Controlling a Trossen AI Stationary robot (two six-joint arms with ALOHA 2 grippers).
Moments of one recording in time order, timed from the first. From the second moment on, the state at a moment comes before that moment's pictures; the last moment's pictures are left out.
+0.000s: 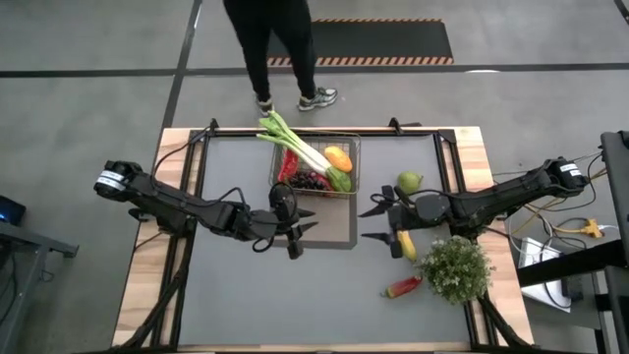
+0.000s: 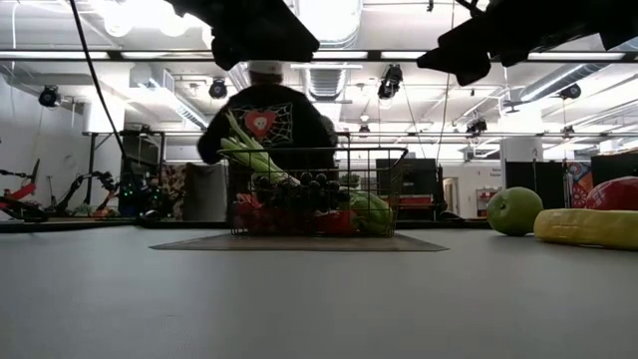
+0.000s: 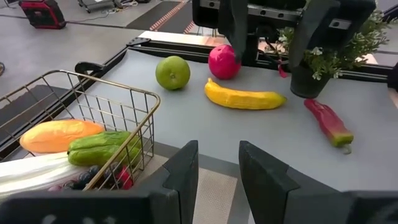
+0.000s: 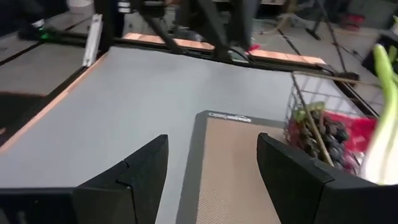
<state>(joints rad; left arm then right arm) -0.27 1.40 0.92 0.10 -0.53 -0.23 0.20 1.04 0.49 0.28 0.12 -0.07</state>
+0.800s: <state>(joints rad) -0.27 1.40 0.92 0.10 -0.53 -0.22 0.02 1.05 0.74 -0.46 0.27 0.34</state>
